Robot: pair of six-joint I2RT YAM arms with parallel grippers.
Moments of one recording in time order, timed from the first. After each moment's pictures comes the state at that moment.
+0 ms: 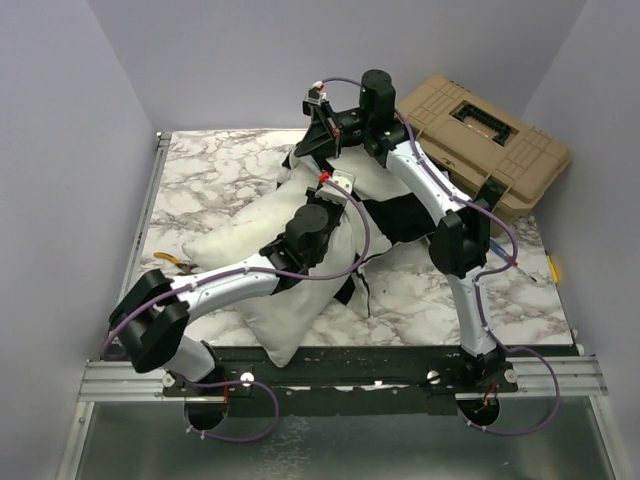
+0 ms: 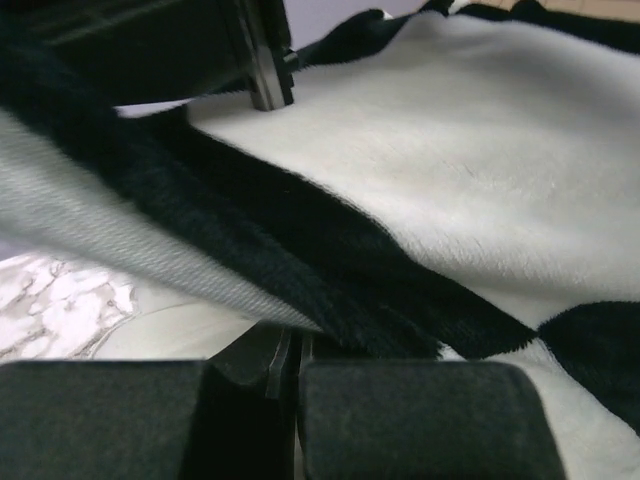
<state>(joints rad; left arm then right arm) -0.92 1.41 0.93 0.53 -0.61 0.18 0.50 2.29 2.30 0.11 -1.44 1.59</state>
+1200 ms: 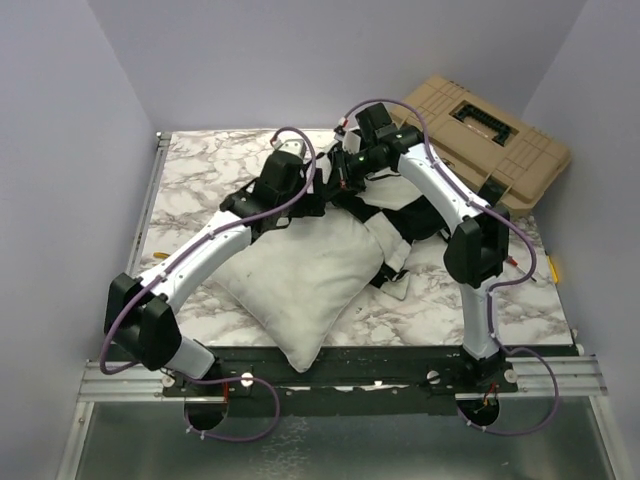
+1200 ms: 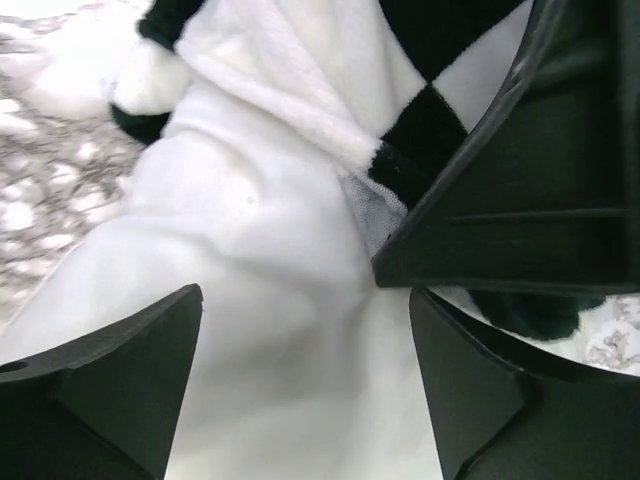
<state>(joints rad) -0.59 1.48 1.22 -0.33 -0.14 -0.45 0.50 2.12 2.09 -0.94 -0.73 0.43</state>
